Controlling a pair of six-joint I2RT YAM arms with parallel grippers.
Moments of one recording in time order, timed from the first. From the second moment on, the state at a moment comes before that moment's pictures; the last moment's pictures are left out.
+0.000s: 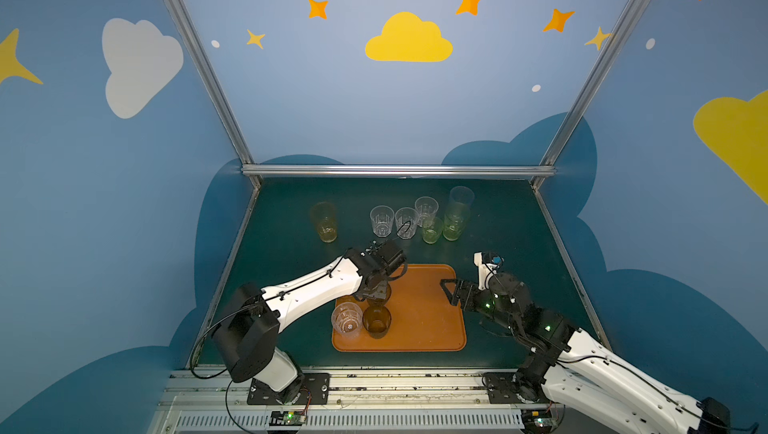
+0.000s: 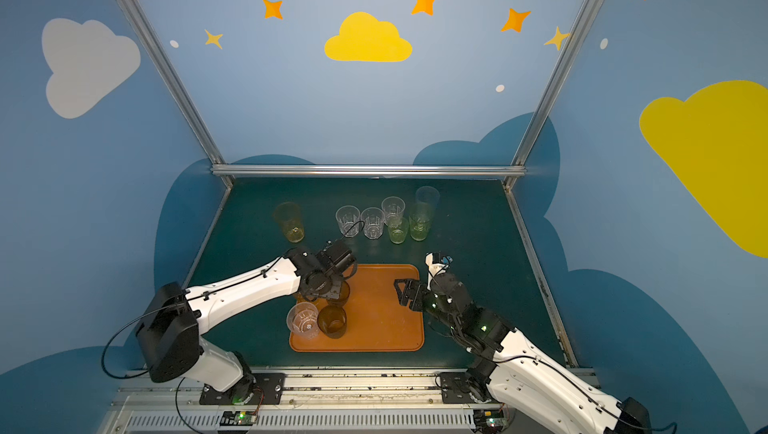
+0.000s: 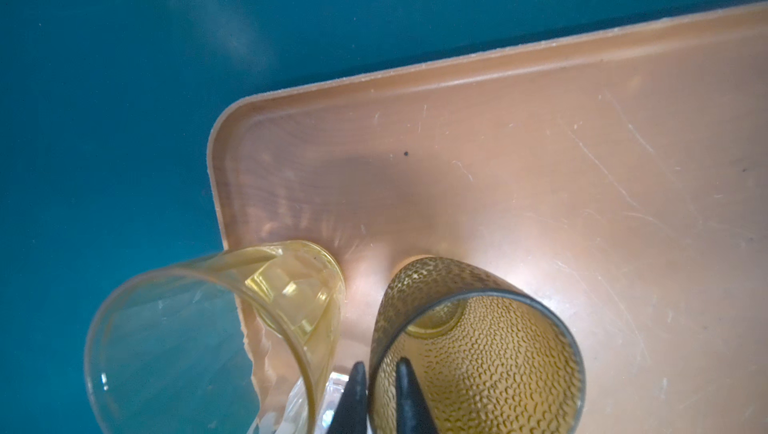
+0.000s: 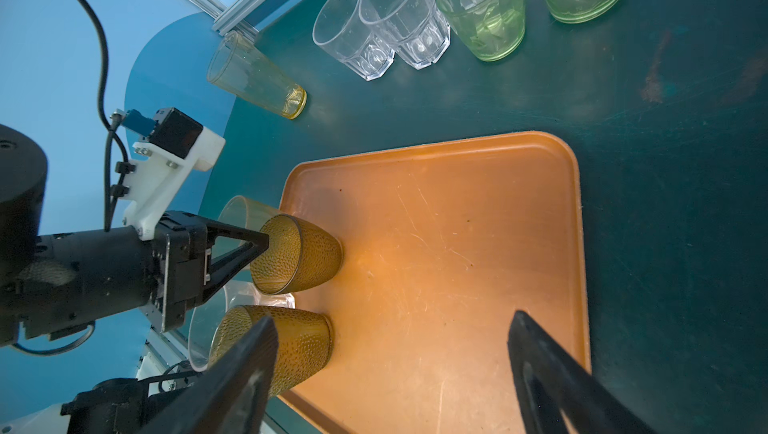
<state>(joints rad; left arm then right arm) -0.83 1.54 1.13 -0.96 -0.27 -0.69 0.83 0.71 0.52 -0.35 0.10 0.81</state>
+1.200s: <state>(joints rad) -0.82 1.30 1.20 -0.74 -0.46 -0.57 0.73 0.91 0.69 -0.46 0.08 0.87</state>
